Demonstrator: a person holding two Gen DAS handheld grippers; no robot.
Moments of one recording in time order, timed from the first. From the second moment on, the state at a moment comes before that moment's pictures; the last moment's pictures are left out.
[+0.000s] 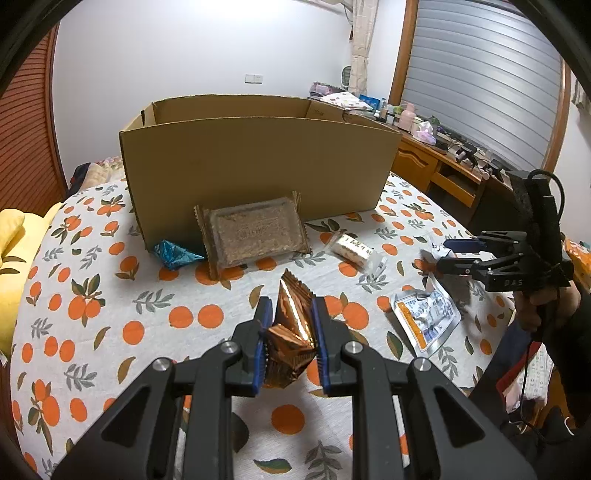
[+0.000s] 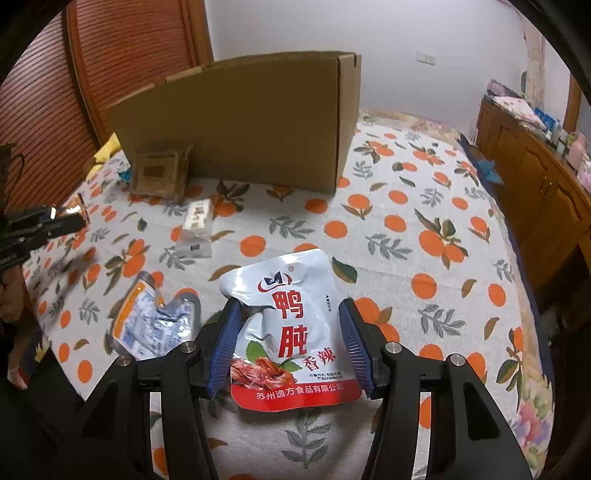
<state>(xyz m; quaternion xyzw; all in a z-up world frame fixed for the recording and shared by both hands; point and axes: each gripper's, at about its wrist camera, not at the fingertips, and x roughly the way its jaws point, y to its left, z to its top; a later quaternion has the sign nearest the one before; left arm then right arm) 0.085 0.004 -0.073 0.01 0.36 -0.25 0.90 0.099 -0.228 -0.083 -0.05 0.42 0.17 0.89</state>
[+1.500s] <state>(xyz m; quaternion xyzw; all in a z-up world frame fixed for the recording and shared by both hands) 0.186 -0.002 0.046 0.06 0.28 -0.21 0.94 0.175 -0.149 0.065 -0.10 0.29 0.22 0.93</state>
